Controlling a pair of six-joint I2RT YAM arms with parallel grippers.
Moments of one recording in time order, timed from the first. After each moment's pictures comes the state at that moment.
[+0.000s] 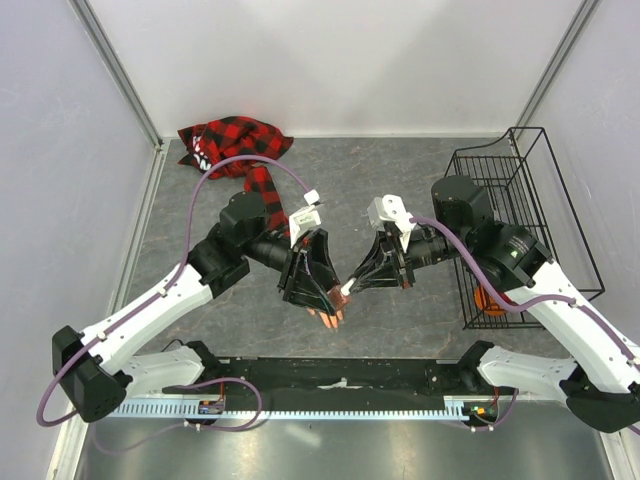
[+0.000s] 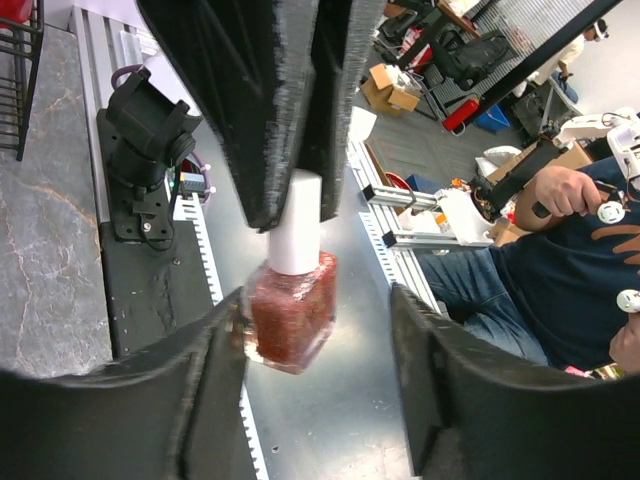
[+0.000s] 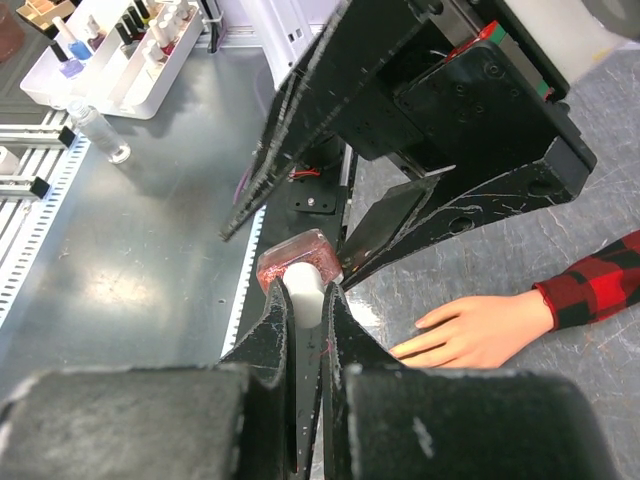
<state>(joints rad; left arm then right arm) -0.76 1.11 0.99 0.00 1.25 -0.51 0.75 1.07 1.36 -0.70 -0.94 -0.22</state>
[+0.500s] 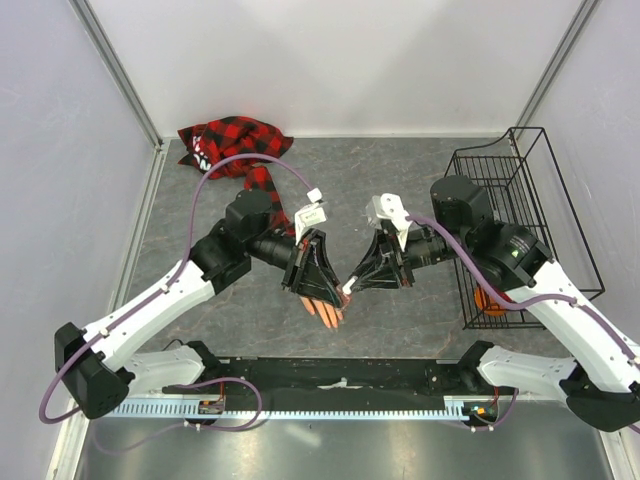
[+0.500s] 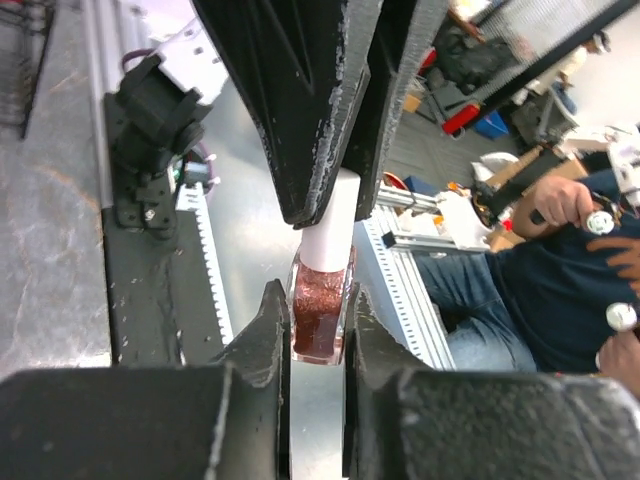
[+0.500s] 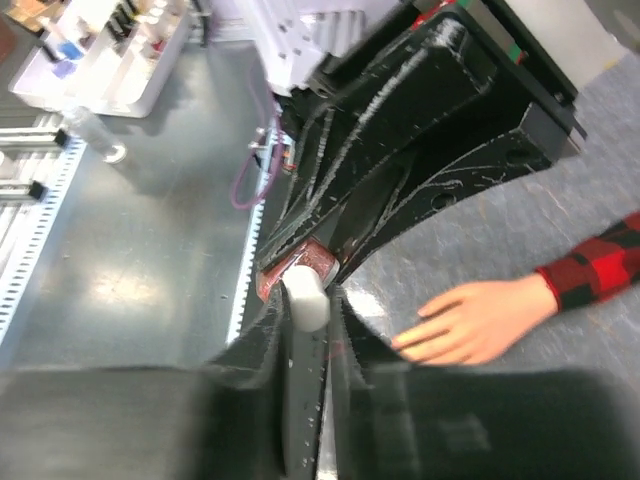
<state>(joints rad) -0.76 1.13 1.00 -0.05 1.23 -0.50 0.76 1.07 1.37 -0.73 -0.92 -0.22</state>
